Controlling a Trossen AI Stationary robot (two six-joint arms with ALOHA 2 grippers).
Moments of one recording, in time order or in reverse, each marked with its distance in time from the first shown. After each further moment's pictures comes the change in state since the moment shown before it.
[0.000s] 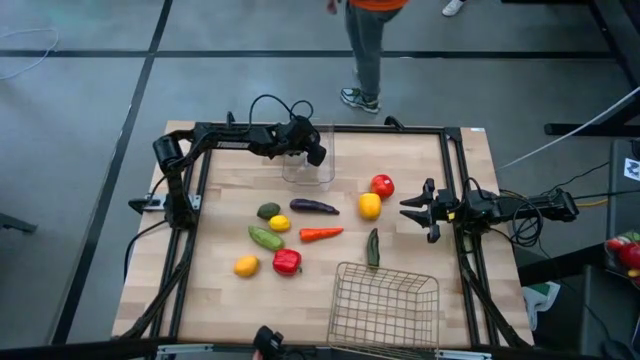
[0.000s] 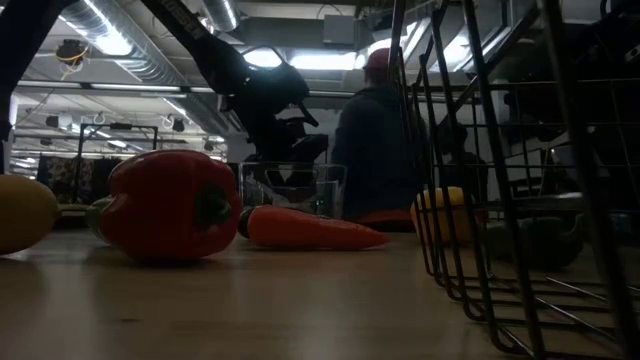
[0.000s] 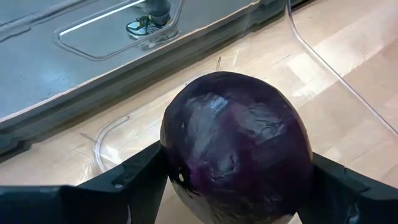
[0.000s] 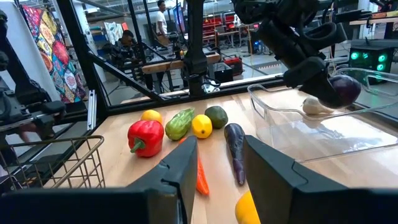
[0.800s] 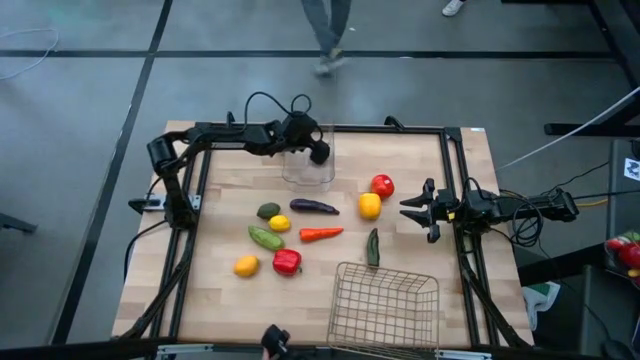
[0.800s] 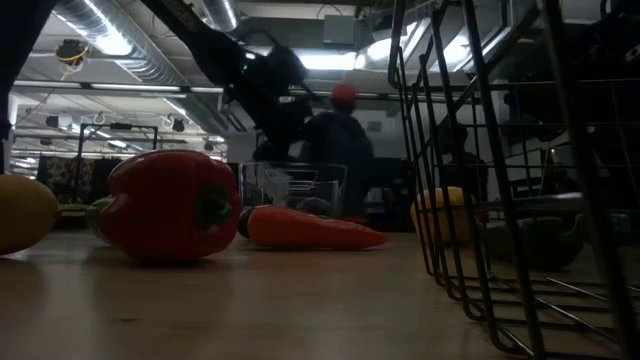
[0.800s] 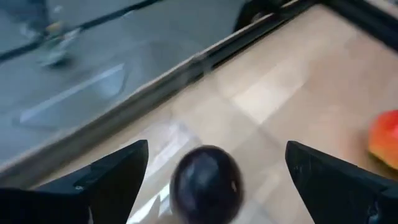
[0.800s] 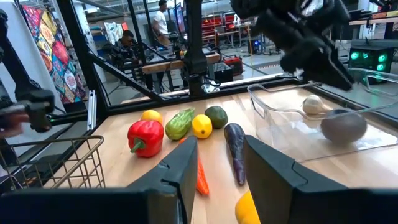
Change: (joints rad) left arm -0.009 -0.056 0.000 0.116 0.074 0.115; right arm 0.000 0.000 0.000 0.000 0.000 0.000
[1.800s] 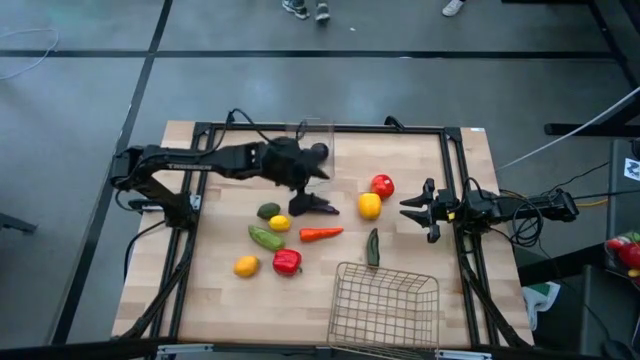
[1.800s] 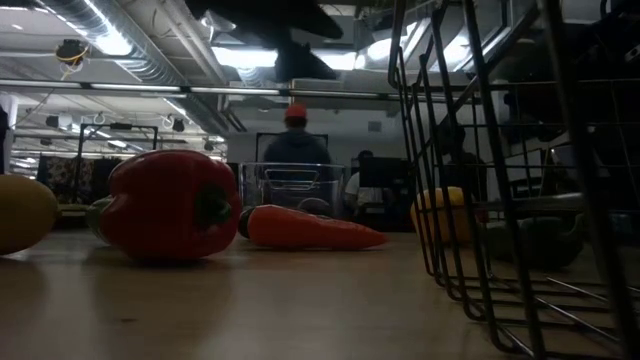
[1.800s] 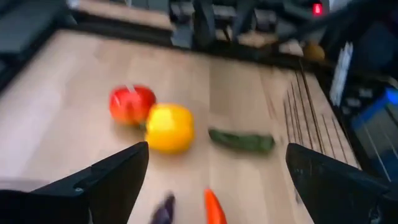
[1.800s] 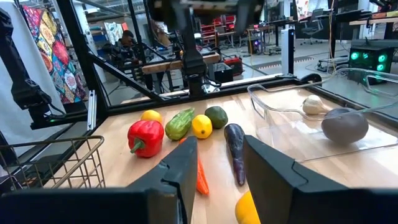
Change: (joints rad) left arm -0.347 -0.311 0.000 -0.198 0.374 0.219; right arm 0.000 0.000 0.000 0.000 0.000 0.000
